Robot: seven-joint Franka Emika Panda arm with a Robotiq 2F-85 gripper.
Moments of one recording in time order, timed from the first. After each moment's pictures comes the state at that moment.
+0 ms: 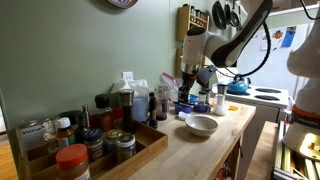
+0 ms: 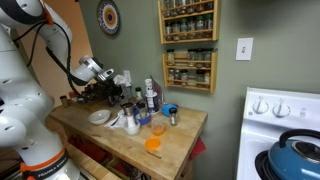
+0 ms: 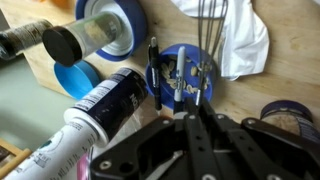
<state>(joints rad) -0.64 -0.06 1.06 -2.48 -0.87 2.46 0.98</state>
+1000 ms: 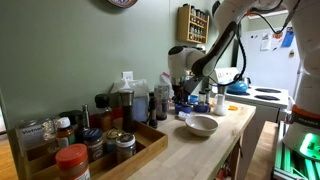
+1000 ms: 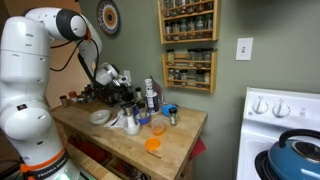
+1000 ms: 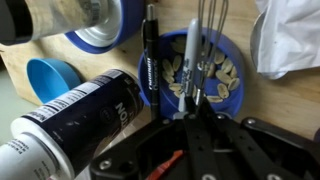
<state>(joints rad) -0.12 0.33 0.46 -2.20 -1.00 2.32 0.98</state>
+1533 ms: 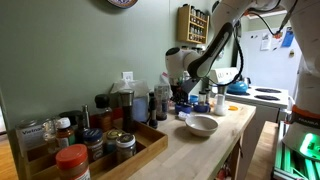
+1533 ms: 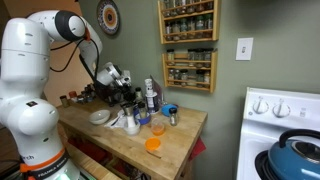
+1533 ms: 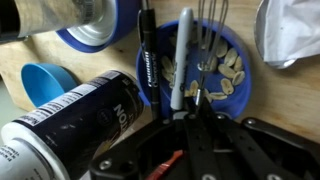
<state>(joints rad) 0.09 0.34 0.22 -2.16 -0.88 2.36 0.91</state>
